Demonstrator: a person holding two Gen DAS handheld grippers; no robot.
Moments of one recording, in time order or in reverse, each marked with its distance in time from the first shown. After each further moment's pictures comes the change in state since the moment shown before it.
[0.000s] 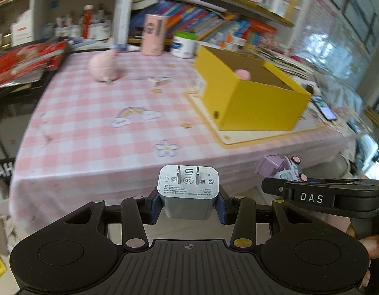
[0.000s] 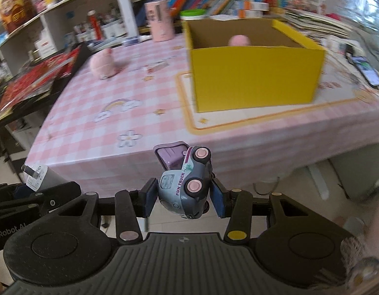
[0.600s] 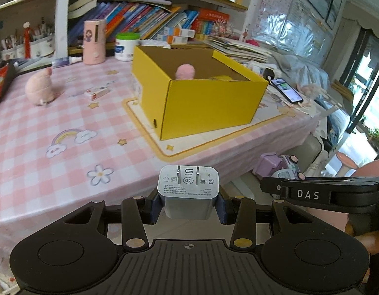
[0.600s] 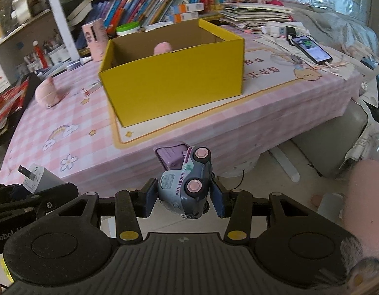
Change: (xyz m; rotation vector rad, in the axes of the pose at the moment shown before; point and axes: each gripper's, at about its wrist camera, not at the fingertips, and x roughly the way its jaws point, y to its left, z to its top) left arm 0.040 -0.059 0.026 0.145 0.023 -0.137; right arm -0.013 -0.069 0.005 0.159 -0.033 -0.140
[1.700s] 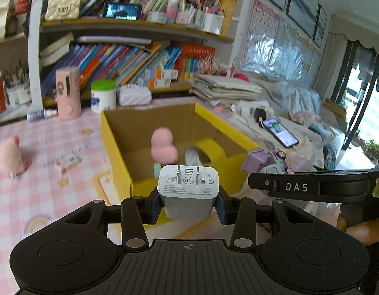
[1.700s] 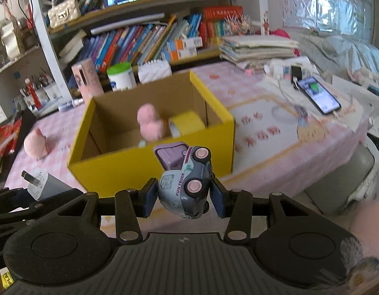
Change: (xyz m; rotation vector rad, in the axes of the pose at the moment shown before) left arm 0.047 -0.034 0.100 0.059 -0.165 -0.018; right arm 0.025 -0.038 0.121 -0.034 -0.136 0.046
